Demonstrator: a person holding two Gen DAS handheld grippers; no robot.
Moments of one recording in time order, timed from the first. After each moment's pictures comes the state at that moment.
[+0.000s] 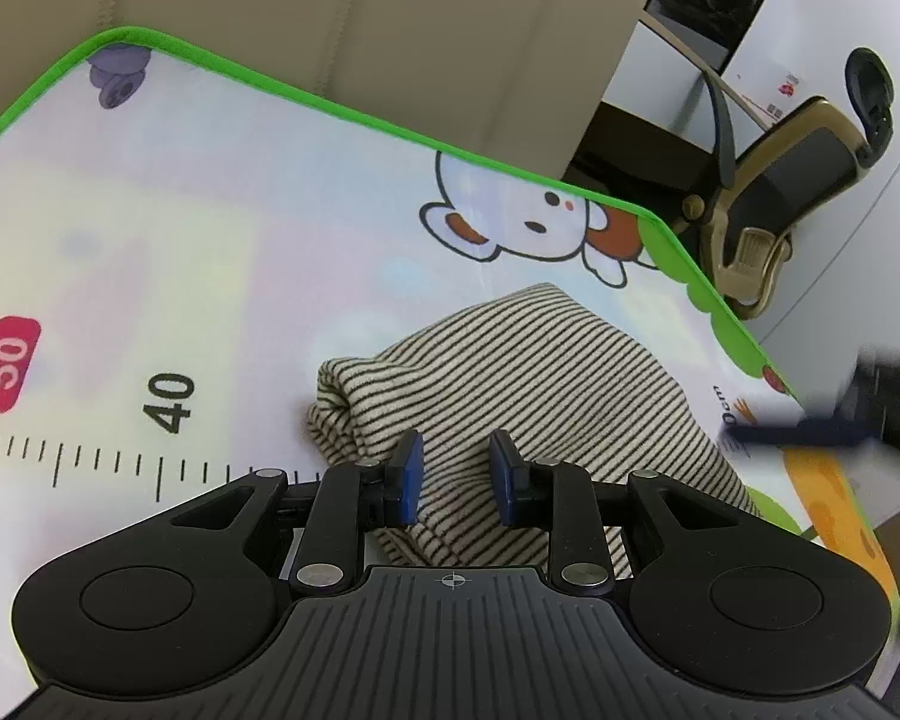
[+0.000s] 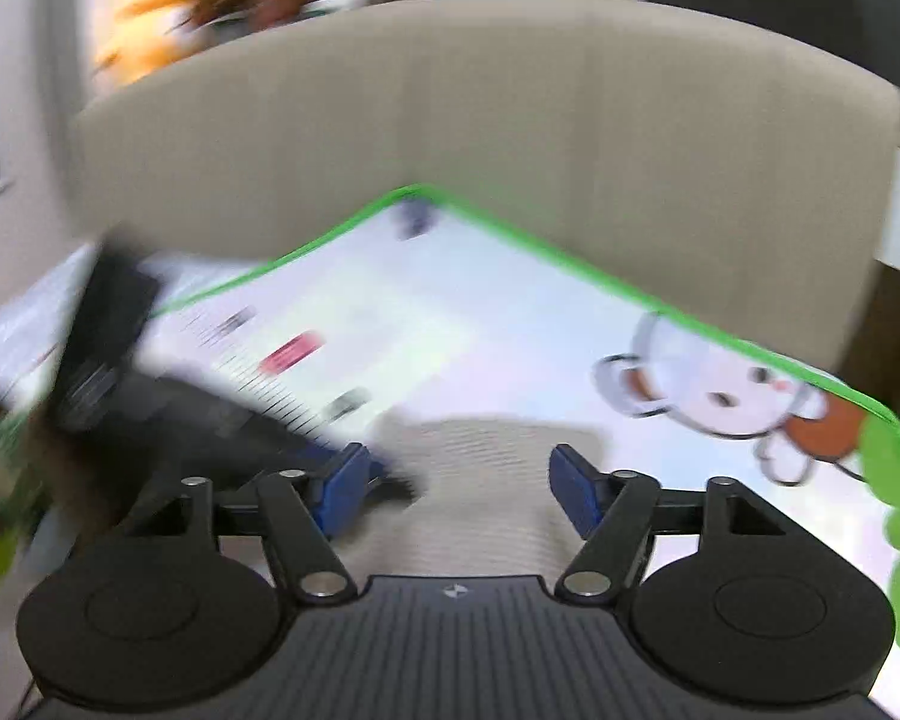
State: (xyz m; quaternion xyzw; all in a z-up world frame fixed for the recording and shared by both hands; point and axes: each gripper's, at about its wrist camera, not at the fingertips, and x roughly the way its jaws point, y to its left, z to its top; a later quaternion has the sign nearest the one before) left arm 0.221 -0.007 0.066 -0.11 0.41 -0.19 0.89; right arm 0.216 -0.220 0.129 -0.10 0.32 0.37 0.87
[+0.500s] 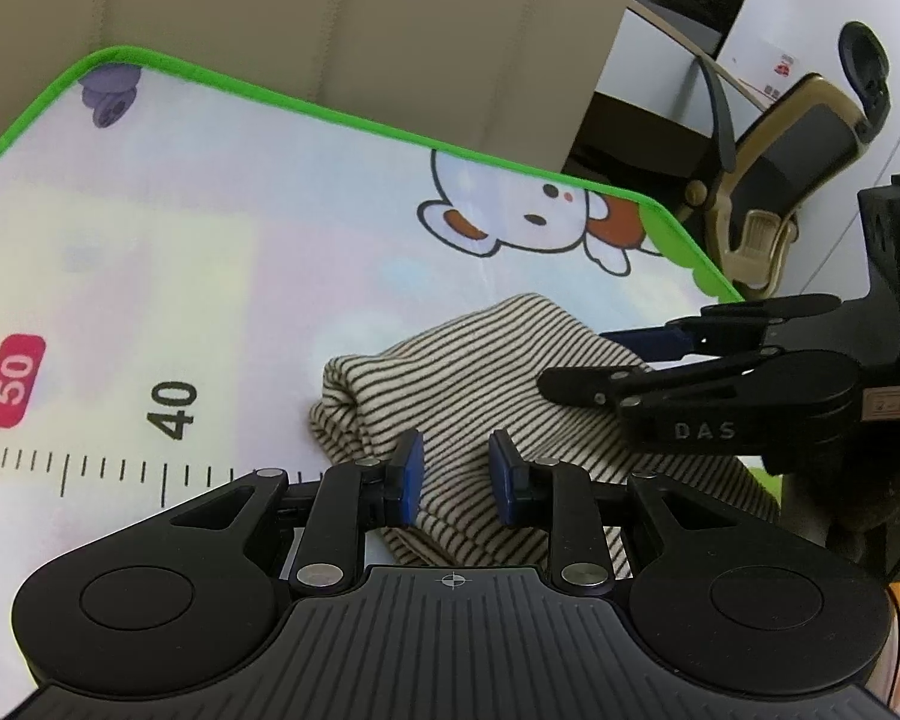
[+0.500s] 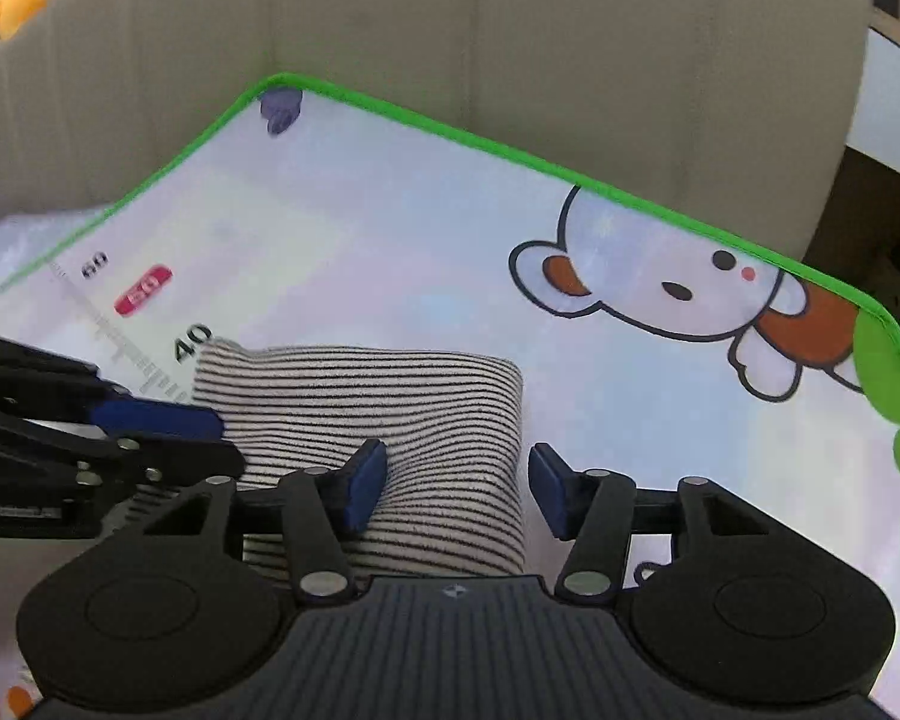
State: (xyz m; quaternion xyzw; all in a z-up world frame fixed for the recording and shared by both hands) left arm 0.217 -0.017 0.066 -0.08 0.40 -0.18 0.89; right arm 0.269 -0.204 0.067 -0.10 0.39 0.30 0.86
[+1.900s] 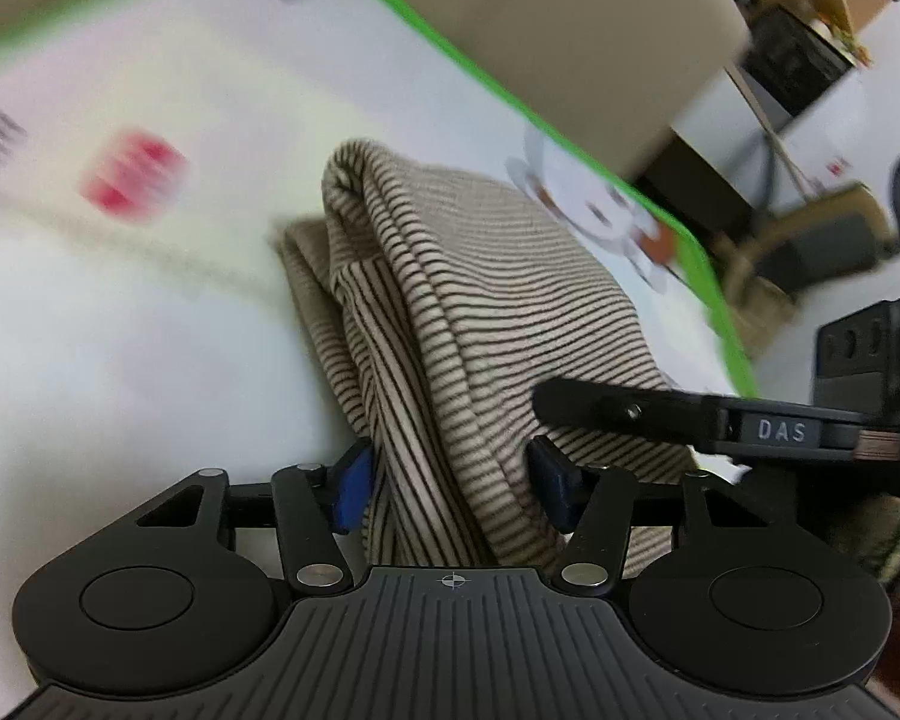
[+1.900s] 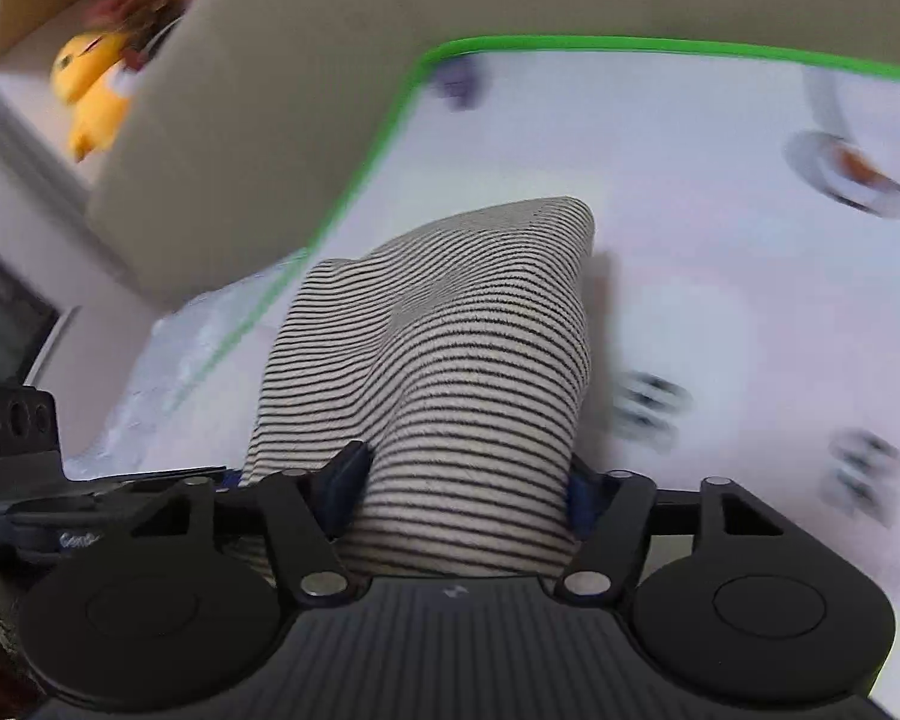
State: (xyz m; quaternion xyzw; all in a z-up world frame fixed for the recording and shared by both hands) left arm 0.174 0.081 0.063 -0.22 0.43 -0.11 0.87; right arm 0.258 -0.093 0.049 0.08 0.47 0.45 0.75
